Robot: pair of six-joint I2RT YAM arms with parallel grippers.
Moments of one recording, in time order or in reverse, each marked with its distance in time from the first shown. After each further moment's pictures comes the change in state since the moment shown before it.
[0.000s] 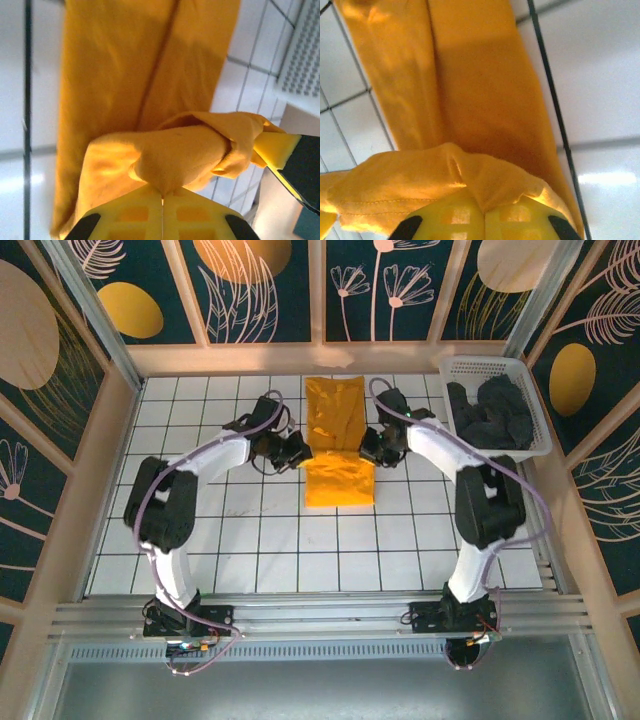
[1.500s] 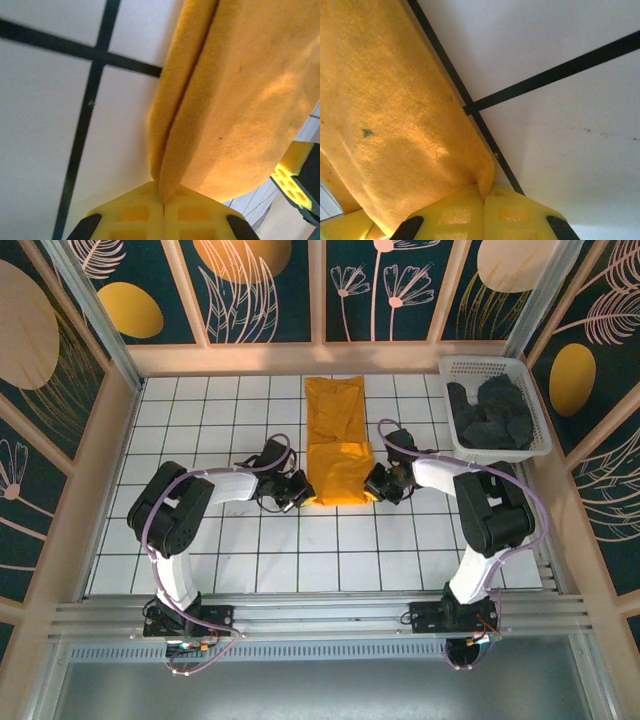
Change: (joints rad) left arm -0.105 -0.059 -0.411 0.319 -0.026 -0.212; right arm -0.008 -0.117 -0.459 0.311 -0.115 0.177
